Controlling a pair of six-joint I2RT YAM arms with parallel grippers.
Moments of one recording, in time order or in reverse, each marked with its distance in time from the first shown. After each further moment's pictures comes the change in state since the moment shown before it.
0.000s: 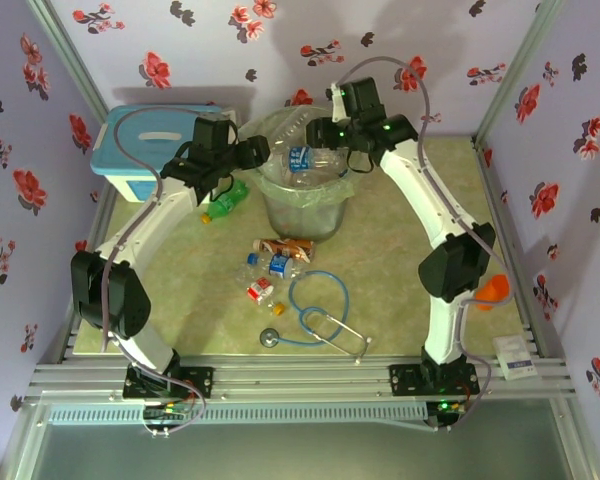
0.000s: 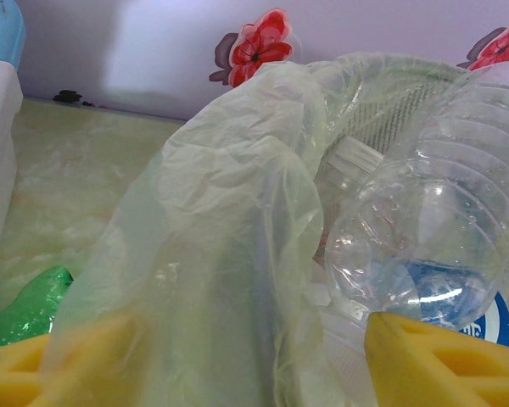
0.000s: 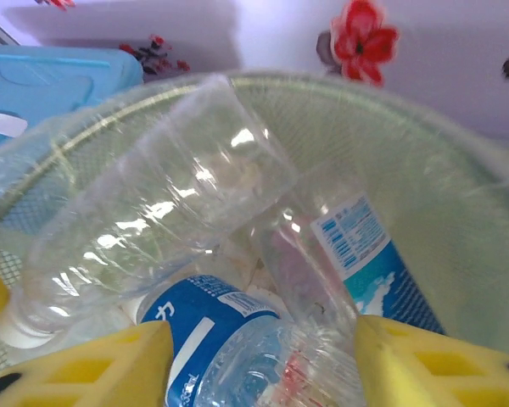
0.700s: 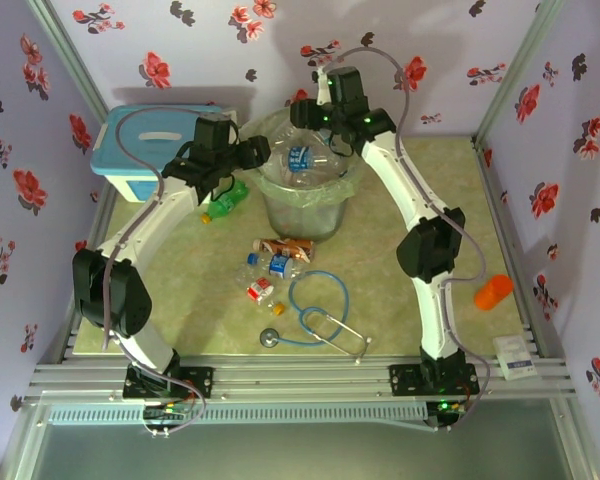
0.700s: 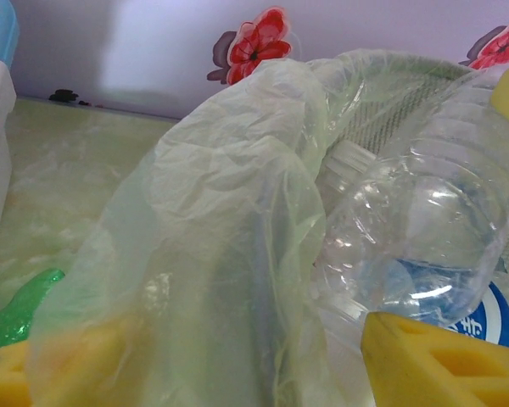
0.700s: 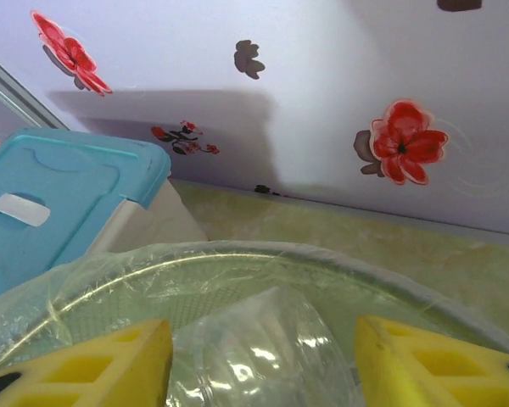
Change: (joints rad) left arm 0.000 0.012 0.000 0.009 0.007 0.000; right arm 0.007 0.255 0.240 0.165 -0.043 0.012
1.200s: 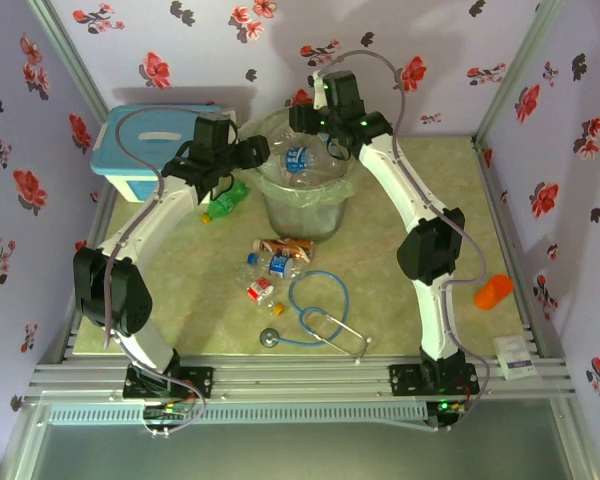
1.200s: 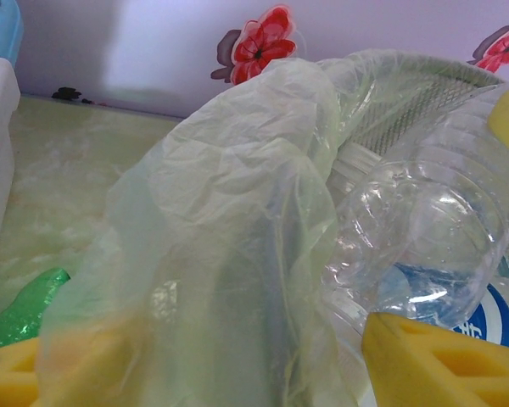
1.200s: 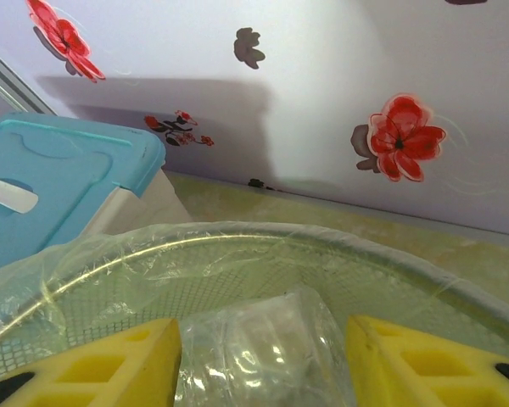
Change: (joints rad) left arm 0.008 0.008 0.003 -0.002 0.007 0.000; right arm 0.018 -0.022 -0.067 0.026 0.035 -0.033
